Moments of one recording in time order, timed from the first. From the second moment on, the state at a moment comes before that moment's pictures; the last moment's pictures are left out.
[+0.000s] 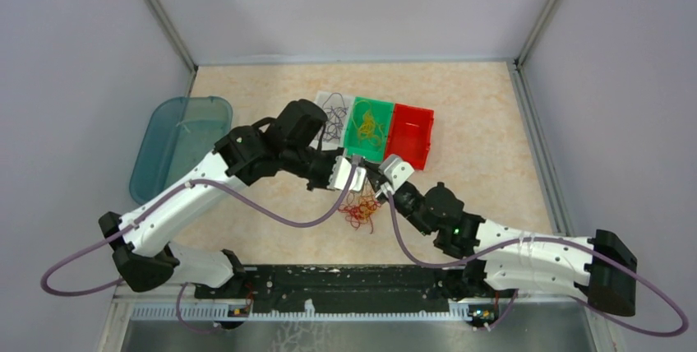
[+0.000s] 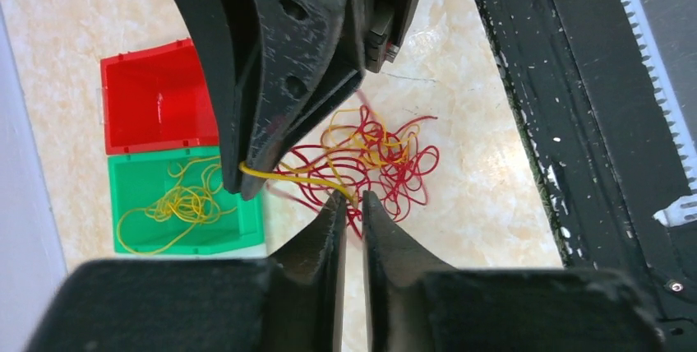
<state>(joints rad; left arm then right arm) -0.95 1.33 1.51 -0.97 0.51 0.89 1.16 0.87 0.46 0.58 0.36 -0.30</state>
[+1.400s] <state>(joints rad) -0.84 1.01 0.79 0.11 0.58 0.02 1.16 0.83 0.64 0.51 0.31 0.15</state>
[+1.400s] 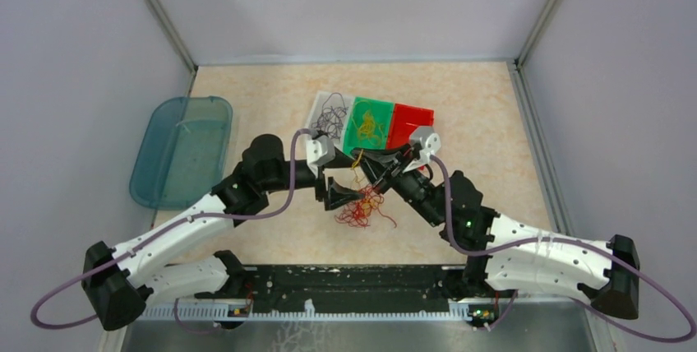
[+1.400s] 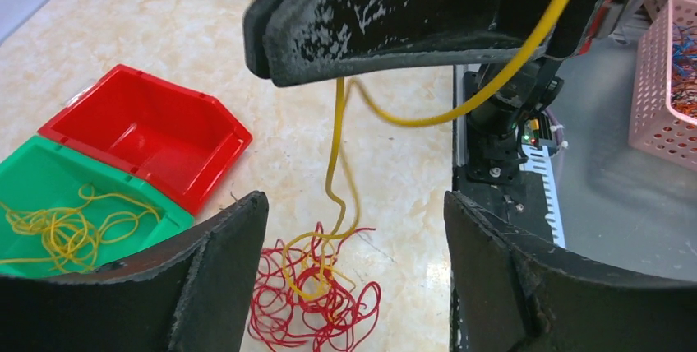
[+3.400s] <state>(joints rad) -0.68 1.15 1.44 -0.22 0.97 0.19 1.04 1.10 0.38 0.78 0.04 0.34</state>
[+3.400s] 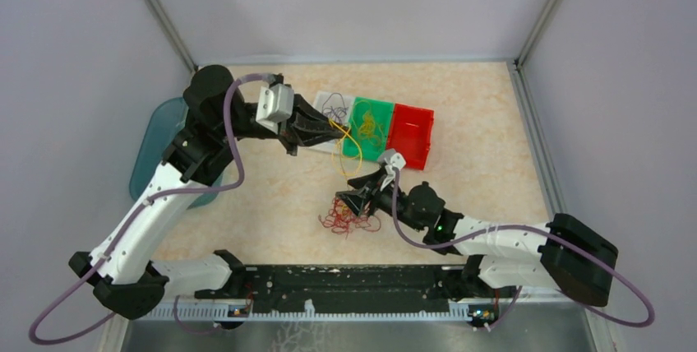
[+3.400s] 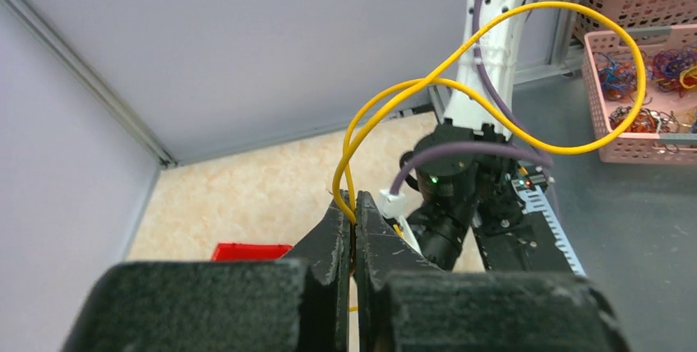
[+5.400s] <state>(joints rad) -0.68 1.47 2.25 0.45 0.70 0.66 1.04 1.37 0.07 1.17 0.26 0.50</state>
